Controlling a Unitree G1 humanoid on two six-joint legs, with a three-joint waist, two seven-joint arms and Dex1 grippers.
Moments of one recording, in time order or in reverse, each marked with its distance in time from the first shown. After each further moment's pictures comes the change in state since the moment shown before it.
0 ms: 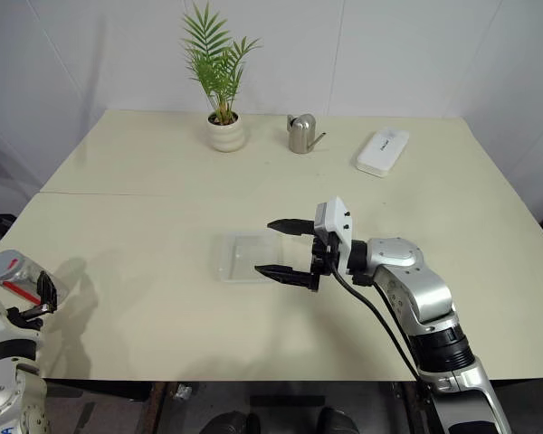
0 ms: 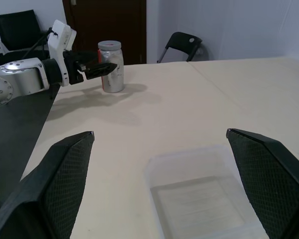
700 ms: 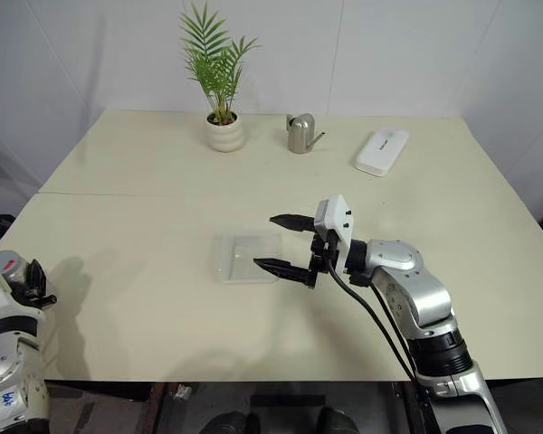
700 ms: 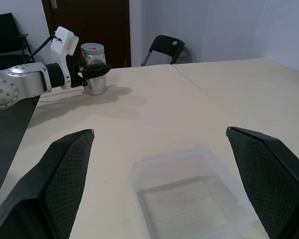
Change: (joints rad) left arm -0.153 0.118 -0.029 0.246 -0.013 -0.036 -0.043; right arm 0.023 0.014 -0.015 -0.029 -0.002 0.000 -0.072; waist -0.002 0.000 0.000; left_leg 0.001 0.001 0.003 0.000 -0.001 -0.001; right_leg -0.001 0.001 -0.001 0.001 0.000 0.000
